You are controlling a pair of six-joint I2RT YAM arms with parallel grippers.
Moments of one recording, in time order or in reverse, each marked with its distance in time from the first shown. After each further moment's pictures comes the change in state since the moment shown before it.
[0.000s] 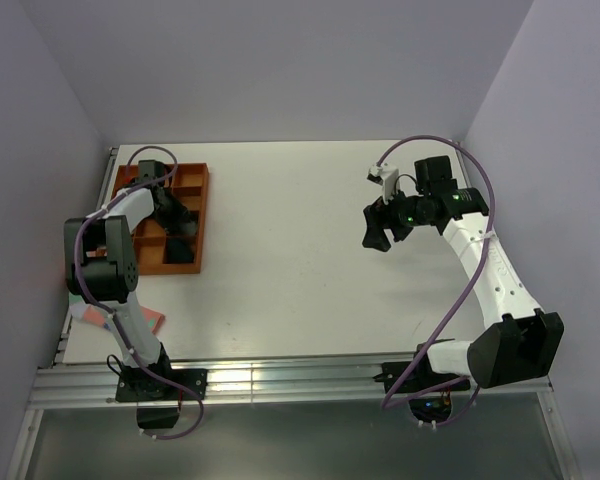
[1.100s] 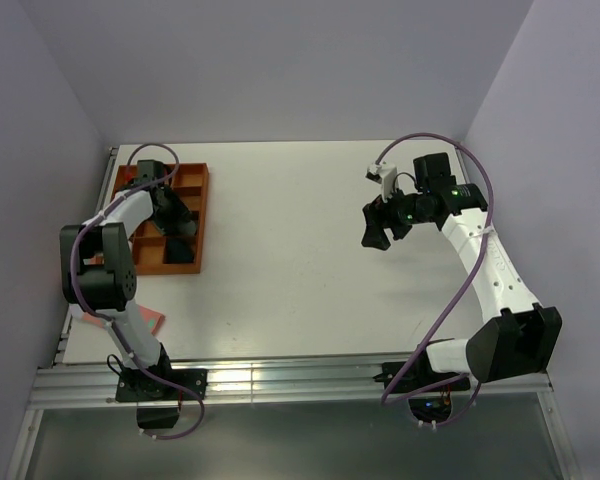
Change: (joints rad) left arm -0.012 -0.068 -0.026 -0.014 -0.025 0.078; right arm 0.000 0.026 0.030 -0.028 -0.020 -0.010
